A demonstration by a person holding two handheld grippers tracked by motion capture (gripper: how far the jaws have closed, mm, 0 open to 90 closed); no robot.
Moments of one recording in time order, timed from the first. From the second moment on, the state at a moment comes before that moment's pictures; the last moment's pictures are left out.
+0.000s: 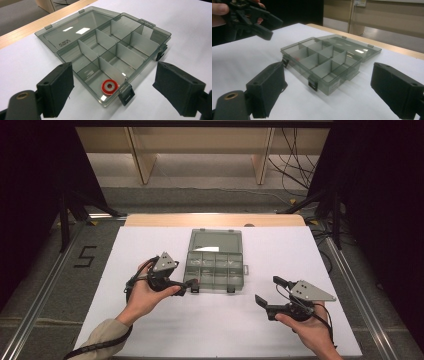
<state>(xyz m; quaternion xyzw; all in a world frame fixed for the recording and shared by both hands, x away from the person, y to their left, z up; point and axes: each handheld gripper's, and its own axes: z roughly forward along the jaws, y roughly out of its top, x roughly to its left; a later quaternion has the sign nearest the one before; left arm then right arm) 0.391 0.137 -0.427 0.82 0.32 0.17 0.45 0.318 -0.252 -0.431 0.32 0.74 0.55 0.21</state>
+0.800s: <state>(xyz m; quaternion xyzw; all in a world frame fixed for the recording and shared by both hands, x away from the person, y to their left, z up) 0.358 0.163 -0.426 0.78 0.34 0.20 0.49 0.362 -0.248 -0.426 0.34 0.73 0.55 0.24</state>
